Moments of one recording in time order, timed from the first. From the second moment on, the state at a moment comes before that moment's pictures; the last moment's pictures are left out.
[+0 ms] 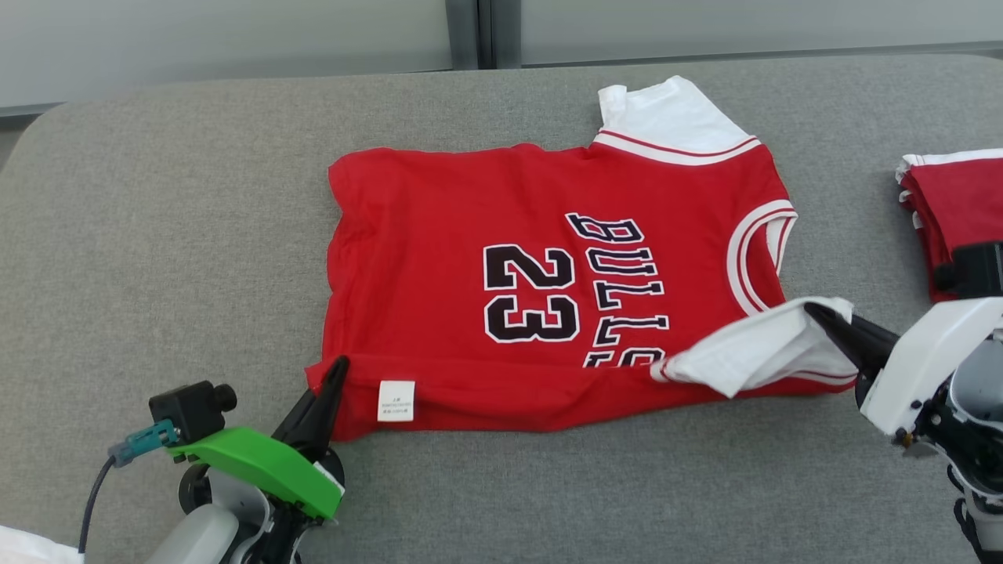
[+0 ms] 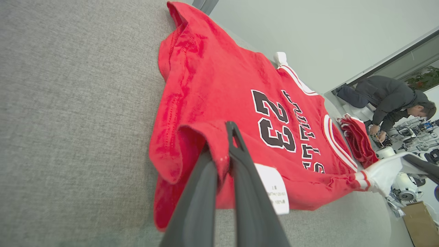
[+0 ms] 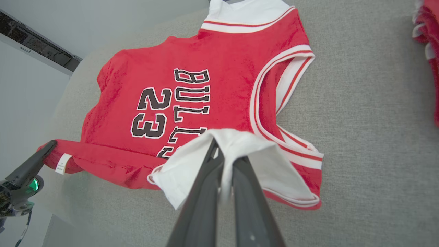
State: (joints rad) left arm -0.26 0.40 -0.61 0.29 -1.18 -0.09 -0.16; right arm -0.14 -0.33 -0.04 -0.14 0.74 0.13 0.71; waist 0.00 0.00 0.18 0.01
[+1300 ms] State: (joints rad) left arm -0.42 0.28 -0.53 0.51 -1.01 -0.08 -0.26; right arm -0.42 -0.37 0.07 0.13 0.76 0.13 0.25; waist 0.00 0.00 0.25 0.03
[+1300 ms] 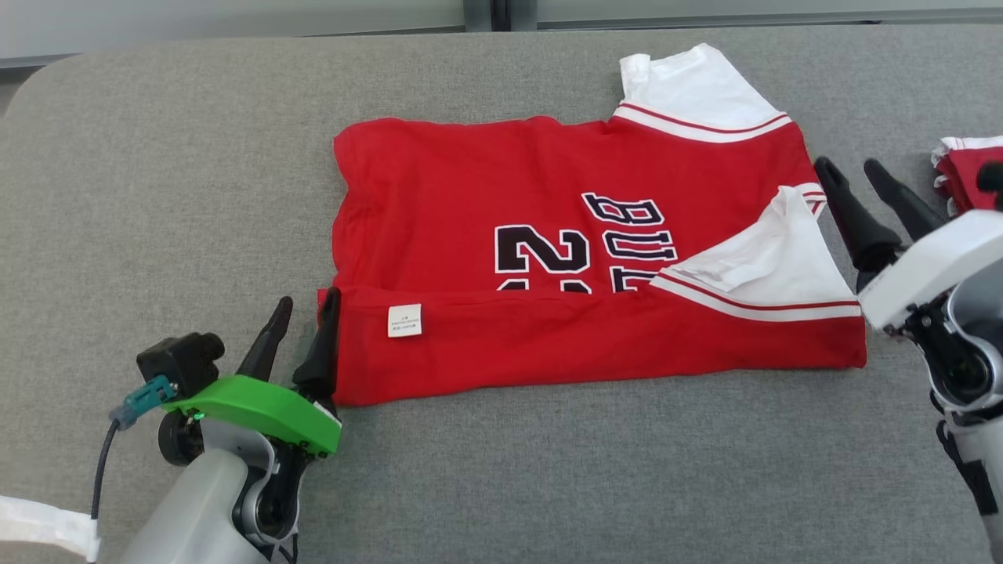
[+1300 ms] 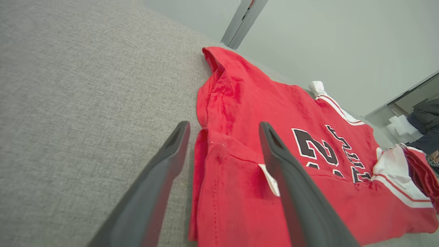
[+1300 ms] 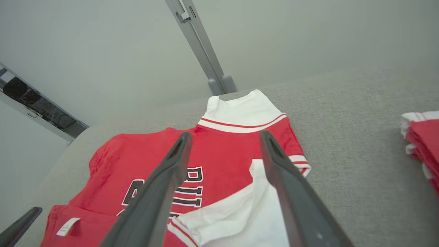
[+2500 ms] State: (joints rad) left arm -0.46 0.18 -0.58 0.74 -0.63 0.05 -0.24; right arm -0.29 -0.25 -0.02 0.35 0.38 0.13 0.45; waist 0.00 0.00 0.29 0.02
